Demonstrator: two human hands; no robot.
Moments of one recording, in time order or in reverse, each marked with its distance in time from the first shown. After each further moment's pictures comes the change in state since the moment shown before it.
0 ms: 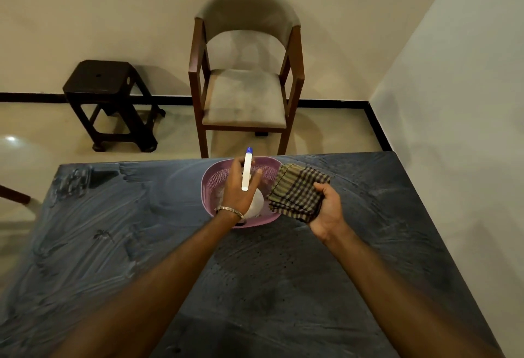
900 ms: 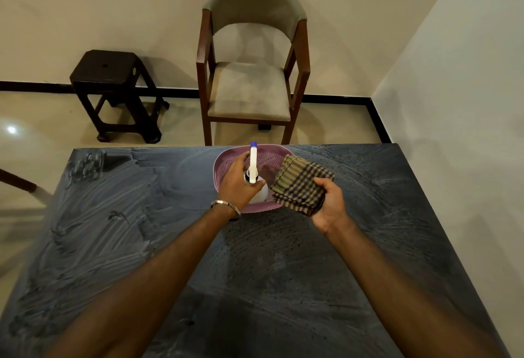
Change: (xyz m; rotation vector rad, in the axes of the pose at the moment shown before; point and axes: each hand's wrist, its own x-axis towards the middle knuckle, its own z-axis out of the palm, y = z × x) left_hand -0.020 -0.023 -0.031 0.199 -0.106 -0.007; right_hand -0.031 0.019 0.011 -0.010 0.050 0.001
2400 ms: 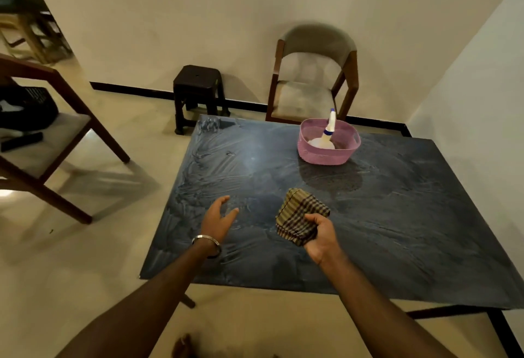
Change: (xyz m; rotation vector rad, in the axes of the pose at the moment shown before) left_hand -0.381 -0.095 -0.218 -0.107 0.202 -0.326; right_hand -0.276 0.268 -0.007 -0.038 -0.052 0.130
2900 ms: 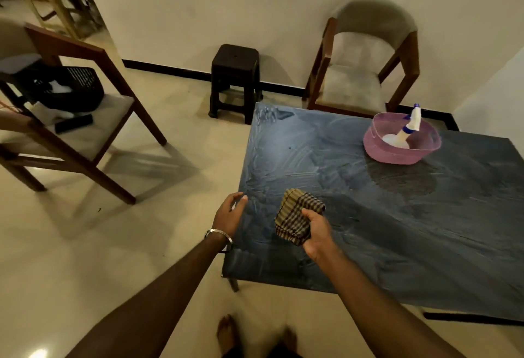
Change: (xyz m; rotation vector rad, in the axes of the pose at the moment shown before) left_hand 0.048 -0.067 -0.165 -0.145 -0.010 -0.151; right_hand 0.027 0.155 0.165 -0.175 0.060 0.027
